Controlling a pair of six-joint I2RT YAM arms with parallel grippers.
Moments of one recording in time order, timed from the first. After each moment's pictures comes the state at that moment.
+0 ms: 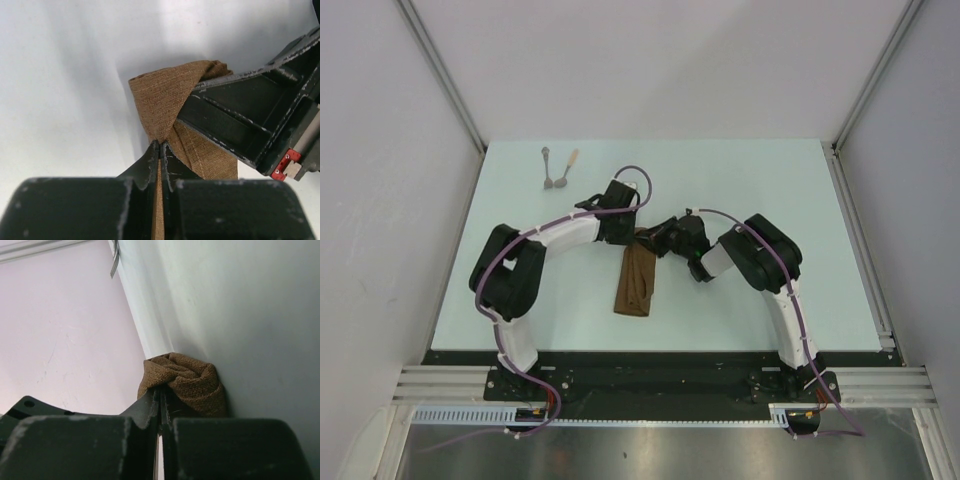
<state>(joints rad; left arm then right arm) -0.55 1.86 1.26 -0.40 -0.06 -0.38 0.60 2.25 1.01 0.95 -0.24 1.59</state>
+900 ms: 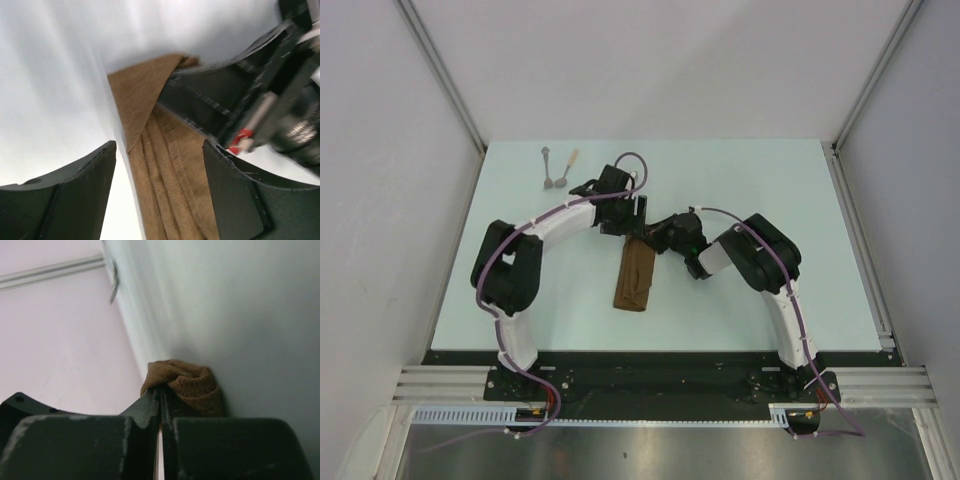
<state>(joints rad) -0.50 1.87 1.39 -0.49 0.09 -0.35 0.61 2.25 1.06 0.88 -0.12 1.58</state>
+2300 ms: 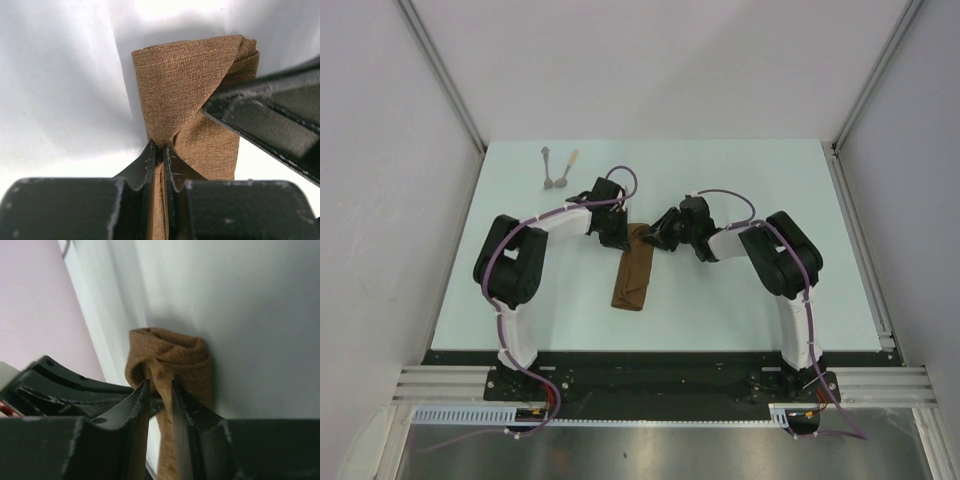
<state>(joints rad) -0.43 1.95 1.28 -0.41 0.18 -0.40 0.55 2.13 1.12 0.49 -0.33 1.27</state>
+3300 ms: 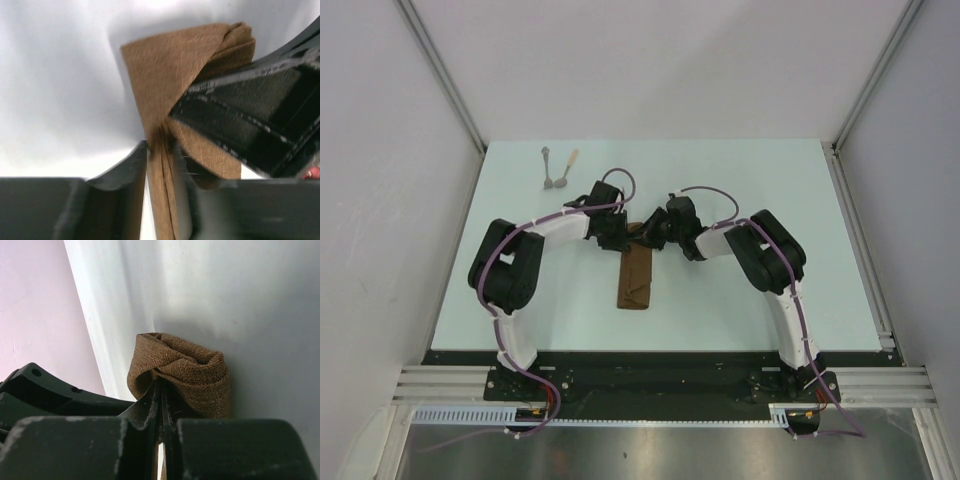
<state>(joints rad) -0.45 1.90 1.22 -0.35 0.15 -0.43 0.60 2.22 1.22 0.50 -0.36 1.21</state>
